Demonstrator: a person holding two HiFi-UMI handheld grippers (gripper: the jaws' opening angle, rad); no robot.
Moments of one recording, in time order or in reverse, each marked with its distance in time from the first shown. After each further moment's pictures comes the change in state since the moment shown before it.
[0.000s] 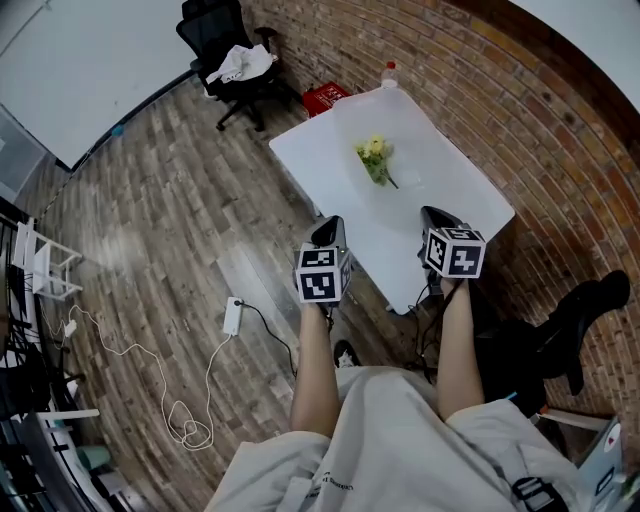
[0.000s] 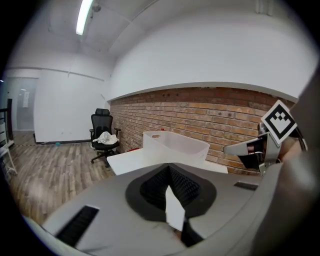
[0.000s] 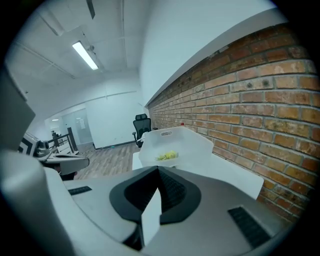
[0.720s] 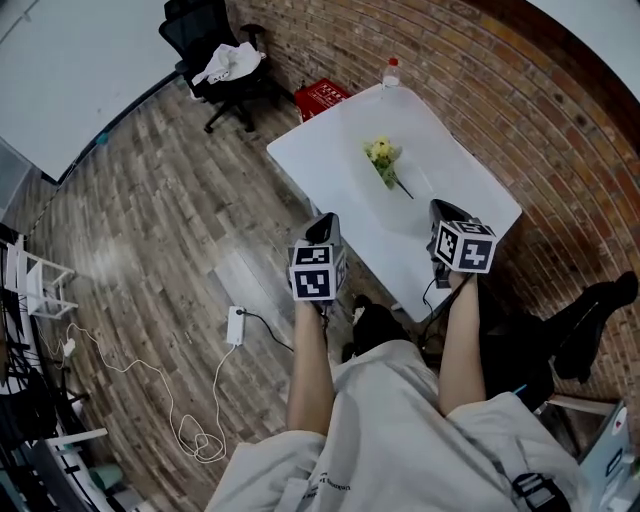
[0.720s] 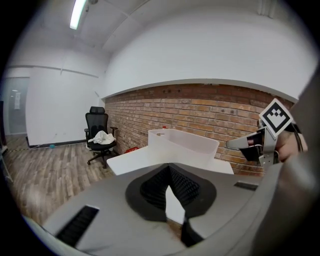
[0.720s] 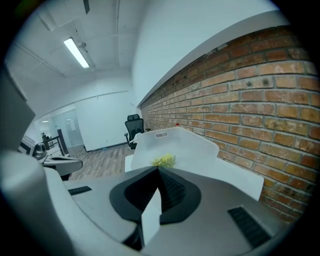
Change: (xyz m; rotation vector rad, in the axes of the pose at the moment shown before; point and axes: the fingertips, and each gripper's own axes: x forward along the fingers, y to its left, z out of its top) left arm 0.027 0.064 0.010 0.039 0.033 -0.054; right arm 0.041 0.006 0.021 0.044 -0.009 -0.091
